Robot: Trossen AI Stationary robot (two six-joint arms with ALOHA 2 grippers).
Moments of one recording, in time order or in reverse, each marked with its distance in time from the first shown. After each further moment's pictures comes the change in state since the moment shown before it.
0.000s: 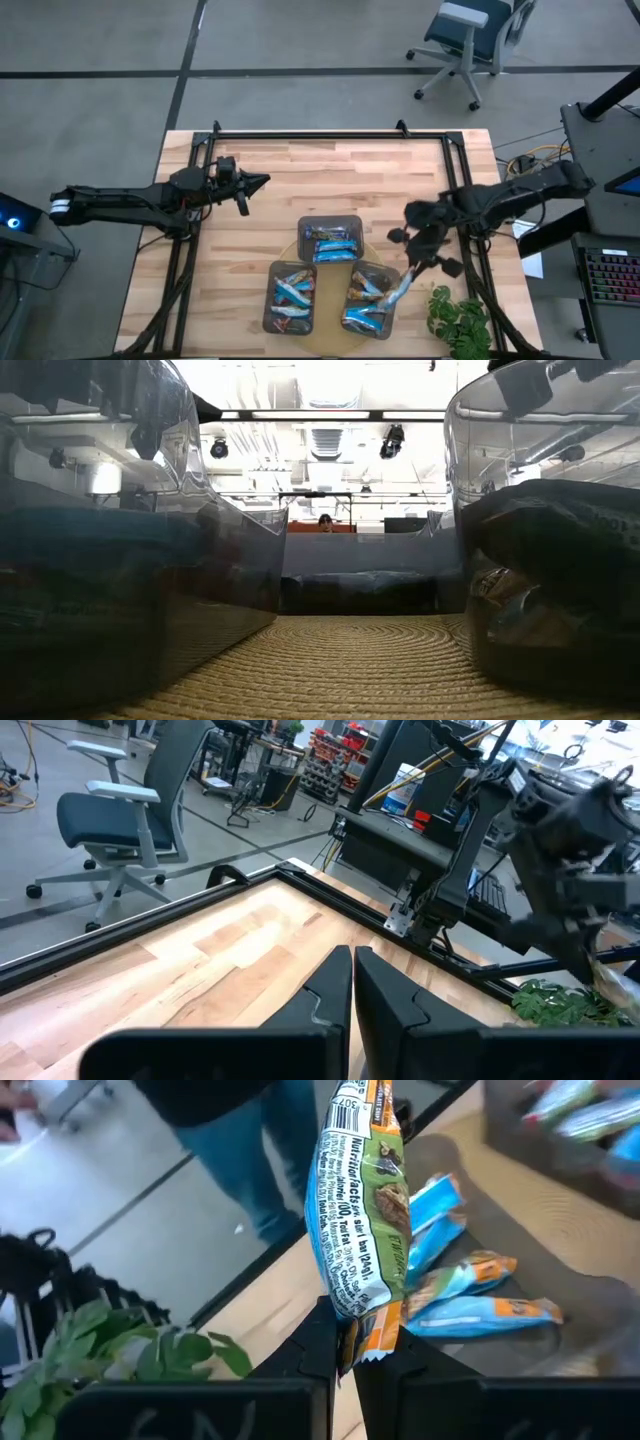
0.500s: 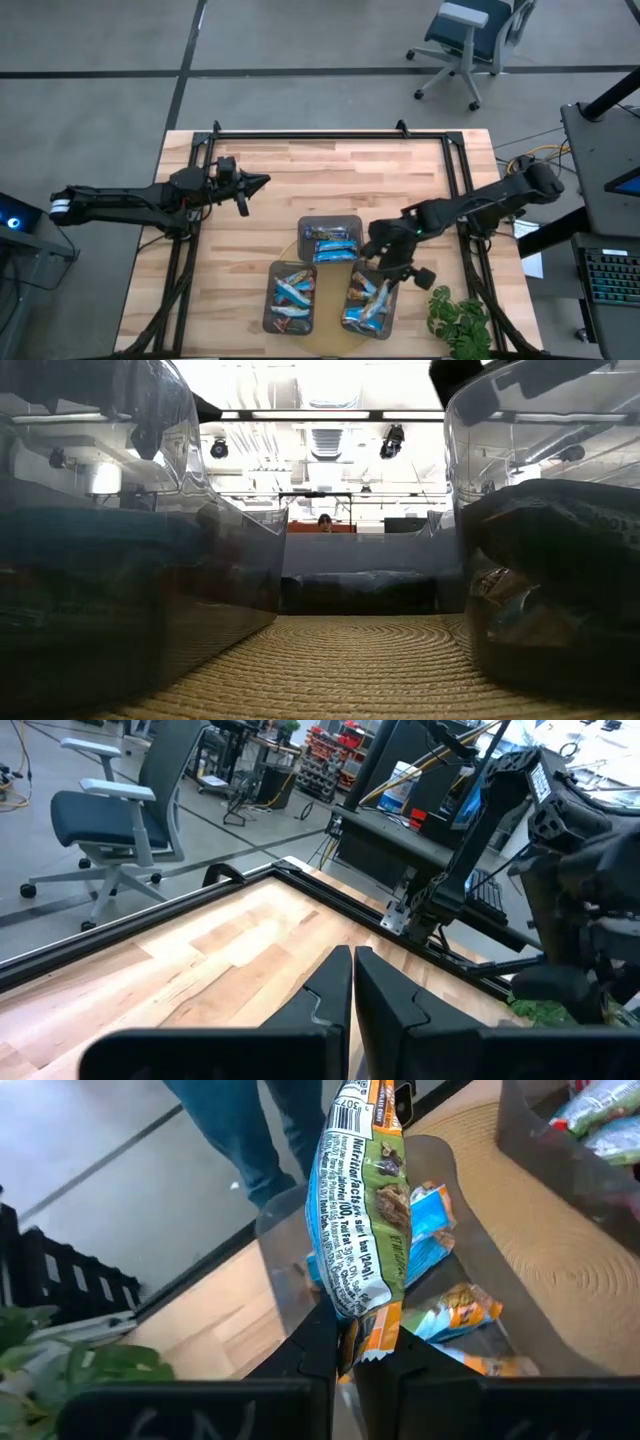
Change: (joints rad) left arm 0.000 0.000 0.000 -0.001 0.011 0.000; right arm 0.036 0.355 0.197 0.011 0.024 -0.170
